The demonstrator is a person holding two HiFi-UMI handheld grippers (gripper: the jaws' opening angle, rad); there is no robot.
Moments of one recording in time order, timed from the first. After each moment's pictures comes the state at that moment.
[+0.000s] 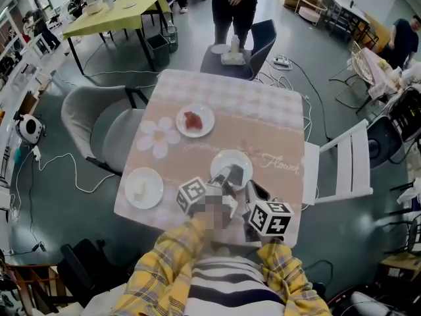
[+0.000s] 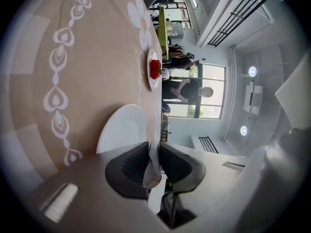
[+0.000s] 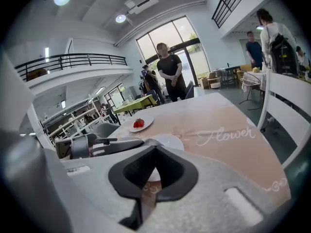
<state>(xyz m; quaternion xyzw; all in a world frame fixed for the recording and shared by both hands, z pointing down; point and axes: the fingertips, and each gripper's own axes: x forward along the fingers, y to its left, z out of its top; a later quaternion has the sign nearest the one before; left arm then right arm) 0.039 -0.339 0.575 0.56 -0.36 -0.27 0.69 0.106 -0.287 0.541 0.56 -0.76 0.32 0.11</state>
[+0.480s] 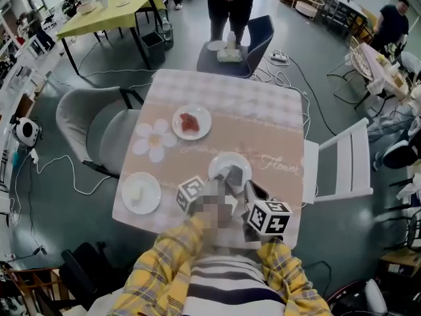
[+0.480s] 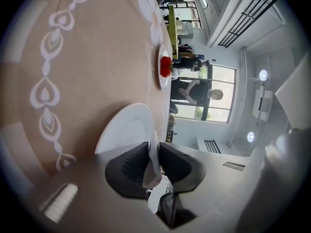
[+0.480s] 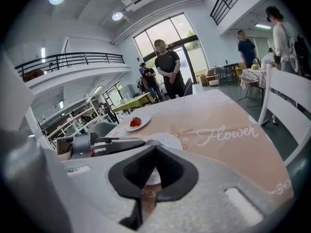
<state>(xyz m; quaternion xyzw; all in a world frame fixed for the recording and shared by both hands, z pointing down) 0.044 -0.350 0.592 0.52 -0.37 -0.26 0.73 0.109 -0.299 0.553 0.56 -0.75 0.33 0.12</state>
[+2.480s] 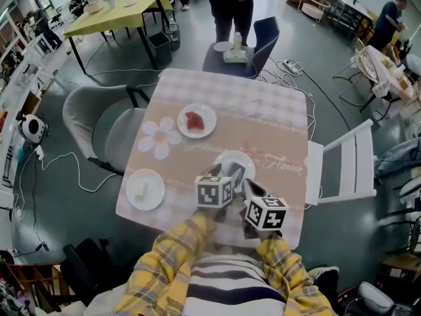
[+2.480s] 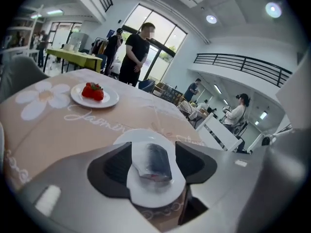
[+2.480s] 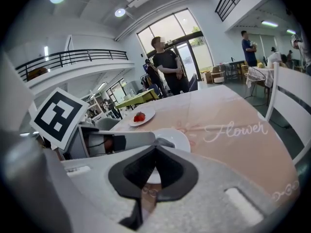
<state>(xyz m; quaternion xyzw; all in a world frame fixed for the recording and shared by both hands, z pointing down) 0.050 -0.349 0.577 0.80 -0.45 0.15 0.37 0.092 -0.303 0.565 0.54 -0.76 0.34 0.14</state>
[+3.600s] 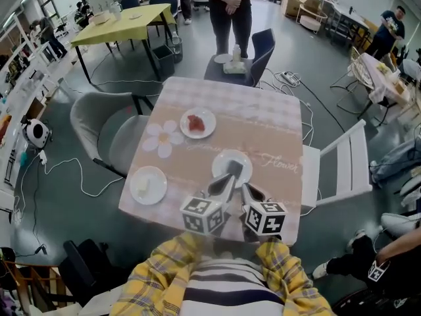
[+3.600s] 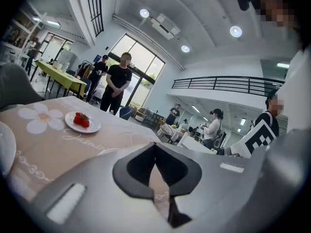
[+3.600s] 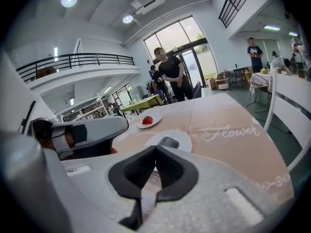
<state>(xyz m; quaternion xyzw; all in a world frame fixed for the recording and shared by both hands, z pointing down) 0.056 -0.279 0.486 0.88 -0.40 0.00 0.26 0.096 -0.266 0.542 0.53 -0.79 0.30 0.11</state>
